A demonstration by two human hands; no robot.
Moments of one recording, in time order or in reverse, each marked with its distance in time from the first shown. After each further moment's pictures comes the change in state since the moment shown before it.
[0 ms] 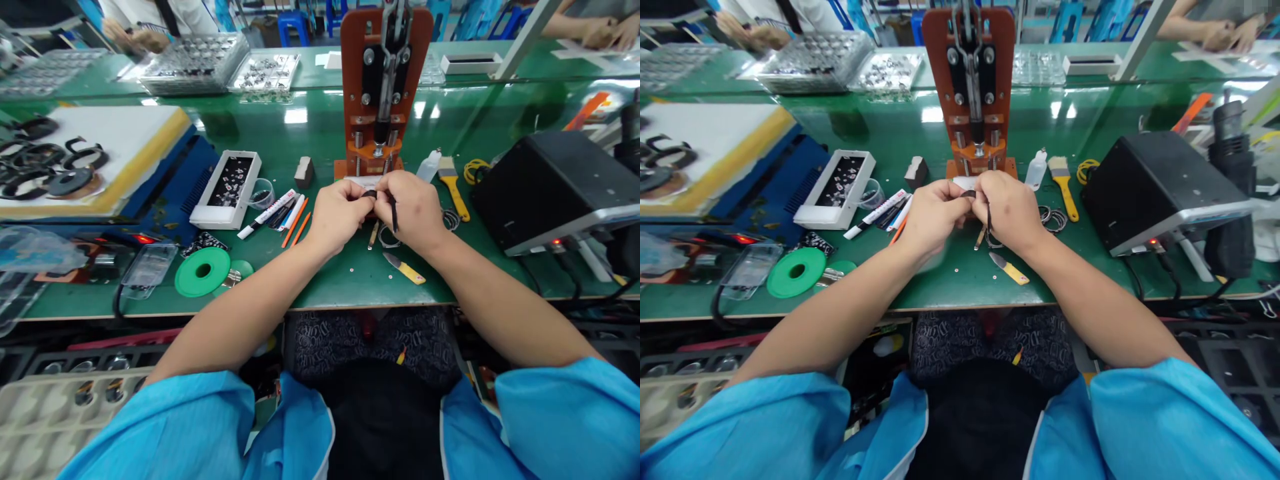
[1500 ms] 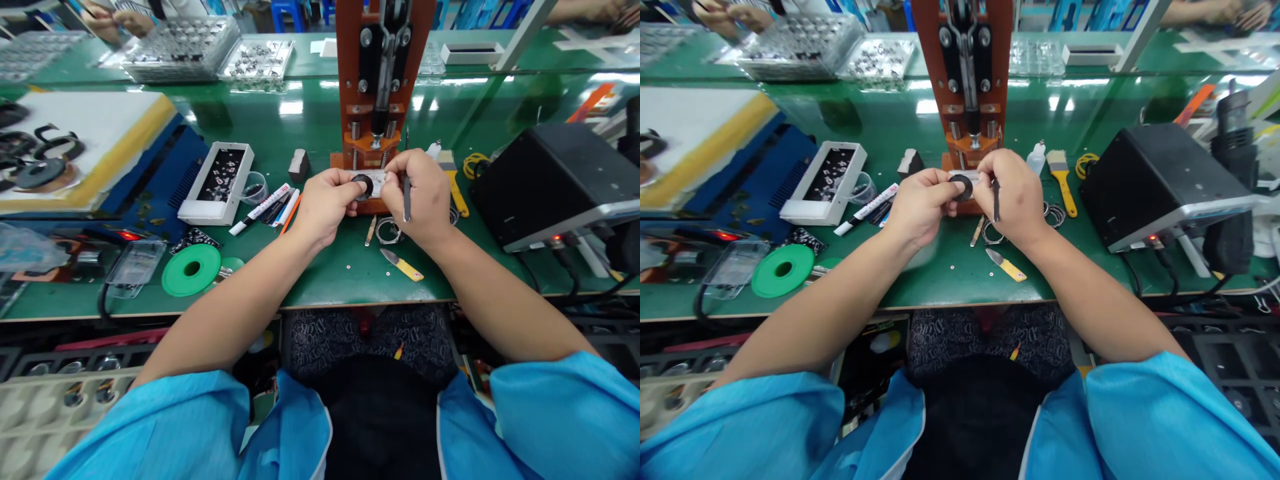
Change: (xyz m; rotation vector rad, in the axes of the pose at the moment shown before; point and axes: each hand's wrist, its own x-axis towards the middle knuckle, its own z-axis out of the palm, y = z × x) left_hand 0.005 0.010 -0.001 -0.192 0.041 -0.094; right_hand 0.001 0.012 0.002 0.070 0.182 -0.002
